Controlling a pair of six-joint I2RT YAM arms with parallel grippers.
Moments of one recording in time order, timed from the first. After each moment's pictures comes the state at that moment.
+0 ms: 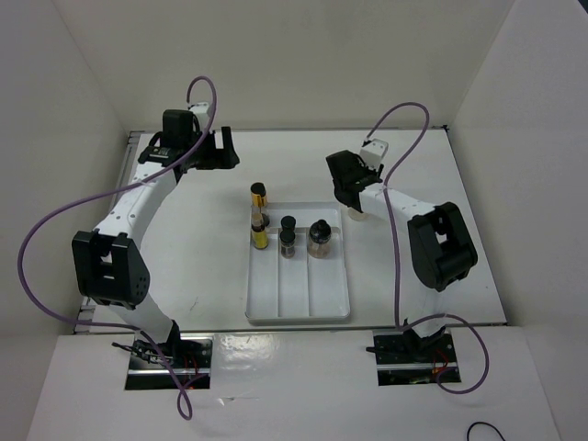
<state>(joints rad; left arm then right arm) -0.12 1.65 1.50 -0.46 0.22 -0.17 0.45 1.81 1.23 -0.22 0.92 0.60</state>
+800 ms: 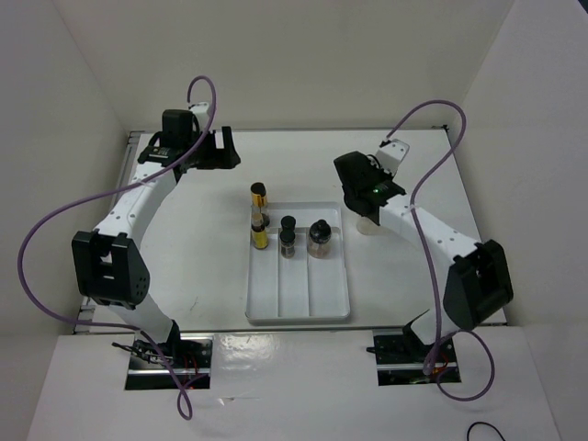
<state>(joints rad) -0.12 1.65 1.50 -0.46 0.24 -0.17 0.51 1.53 1.18 -0.44 1.01 0.72</state>
